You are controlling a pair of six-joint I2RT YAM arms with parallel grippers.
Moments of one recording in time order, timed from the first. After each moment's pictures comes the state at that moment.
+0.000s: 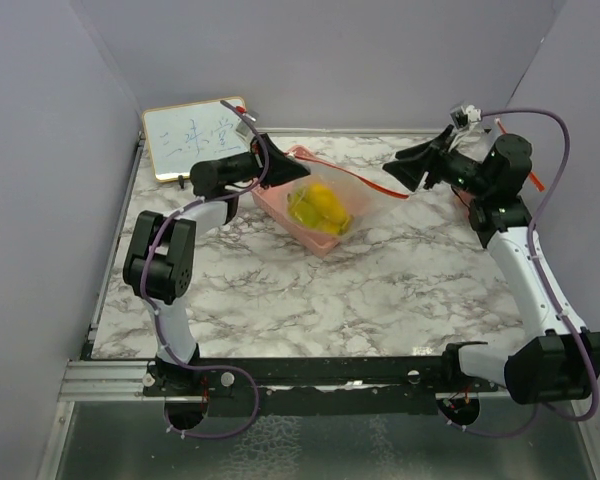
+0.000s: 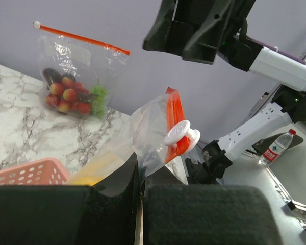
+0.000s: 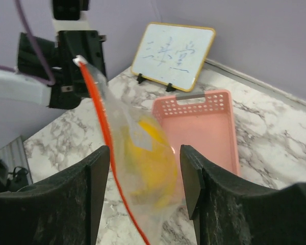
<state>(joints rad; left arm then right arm) -0.26 1.90 1.20 1.51 1.13 -1.24 0.06 1.21 1.12 0.14 -0.92 0.29</state>
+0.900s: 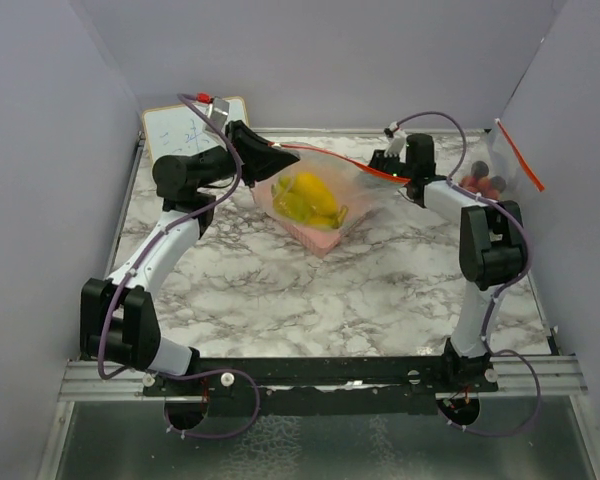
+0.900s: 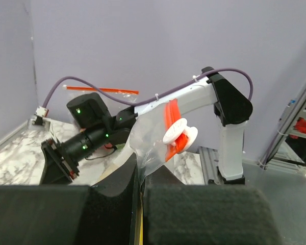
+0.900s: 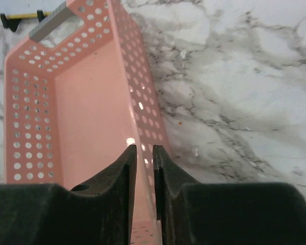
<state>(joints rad) -0.25 1.46 1.12 1.12 1.05 -0.95 0.14 1.95 1.32 0.15 -0.57 0.24</state>
